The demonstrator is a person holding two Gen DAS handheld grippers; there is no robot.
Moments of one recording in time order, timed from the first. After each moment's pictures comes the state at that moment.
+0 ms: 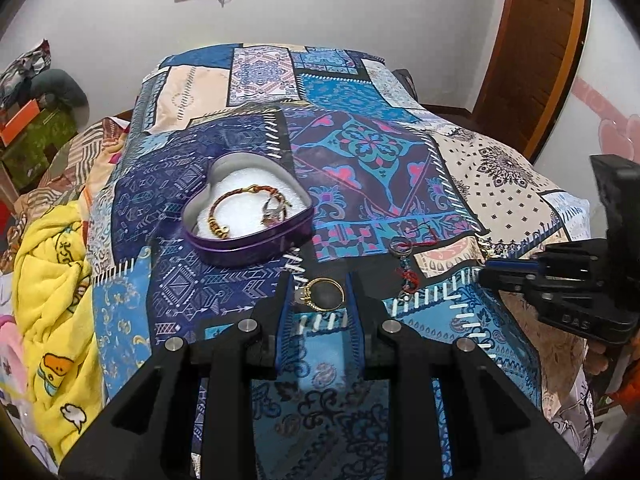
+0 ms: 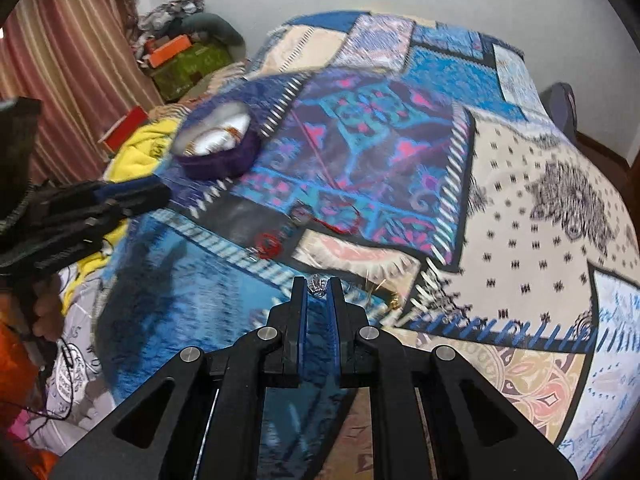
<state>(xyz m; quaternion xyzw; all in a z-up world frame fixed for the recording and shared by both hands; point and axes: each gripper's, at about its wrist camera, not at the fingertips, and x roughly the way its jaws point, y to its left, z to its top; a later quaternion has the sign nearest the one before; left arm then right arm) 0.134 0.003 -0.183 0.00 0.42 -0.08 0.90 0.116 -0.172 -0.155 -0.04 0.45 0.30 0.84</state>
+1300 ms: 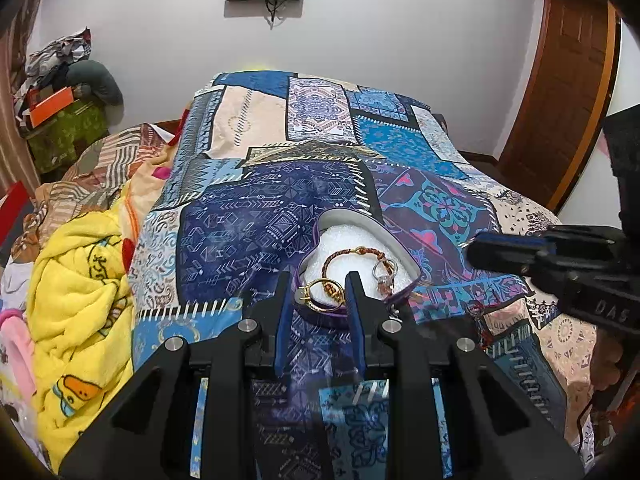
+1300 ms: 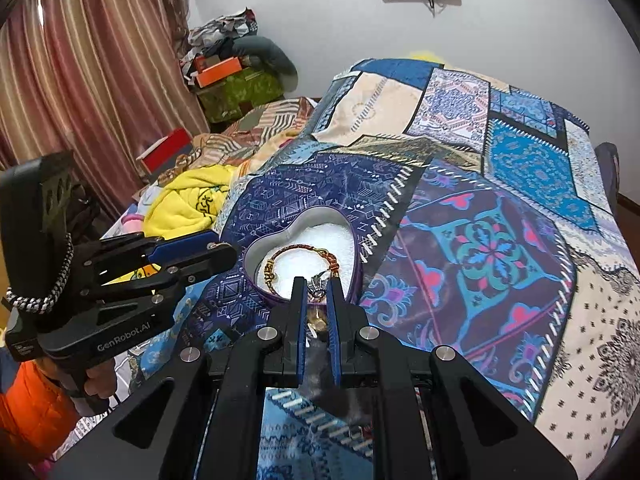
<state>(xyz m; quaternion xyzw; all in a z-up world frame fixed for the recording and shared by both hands) 0.161 0.081 -0.169 -0.04 0.37 -0.03 0.93 0.175 -0.066 -0.130 -0.04 0.40 0.37 0.84</state>
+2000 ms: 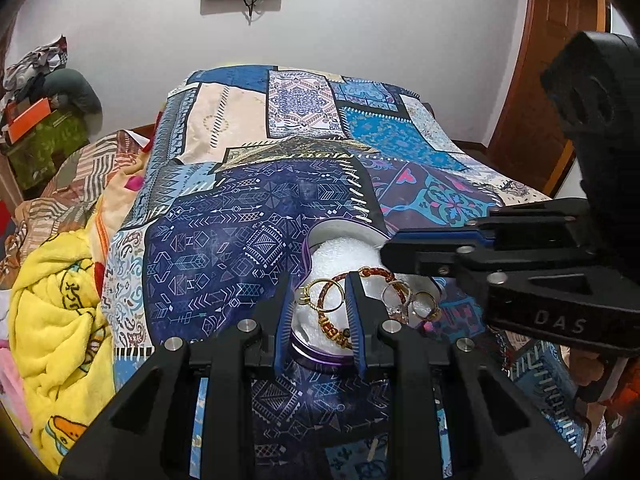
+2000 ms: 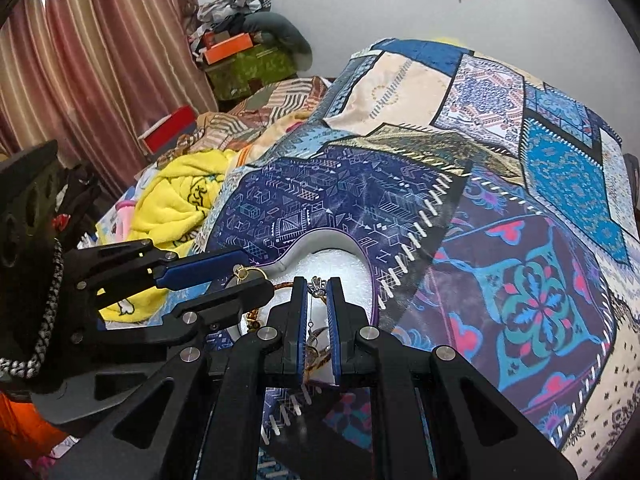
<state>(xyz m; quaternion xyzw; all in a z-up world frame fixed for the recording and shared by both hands) 0.203 0.080 -0.189 -0.02 0.37 -0.06 0.93 0.216 -0.027 -0.151 -0.08 0.43 0.39 0.81</state>
